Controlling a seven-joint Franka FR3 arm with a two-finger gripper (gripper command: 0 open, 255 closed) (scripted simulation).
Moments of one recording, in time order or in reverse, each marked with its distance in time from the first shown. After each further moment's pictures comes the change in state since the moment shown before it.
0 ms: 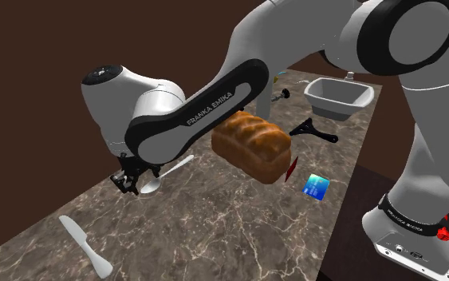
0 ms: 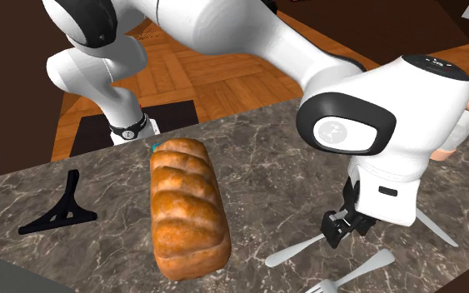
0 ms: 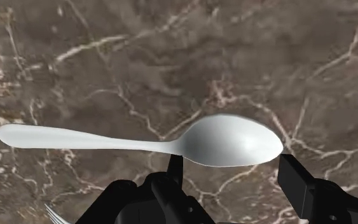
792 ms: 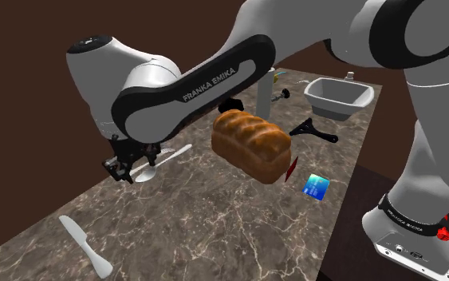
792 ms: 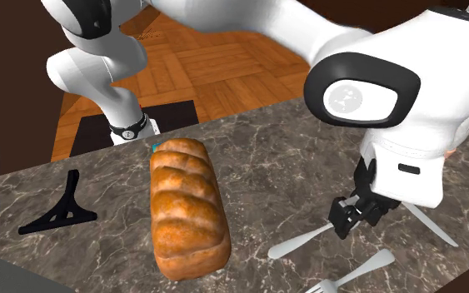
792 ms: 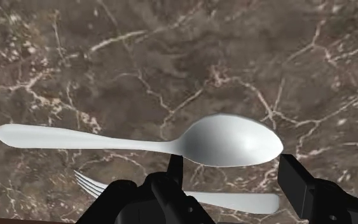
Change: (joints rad) arm -0.003 -0.044 0.015 0.052 0.025 -0.091 -0.026
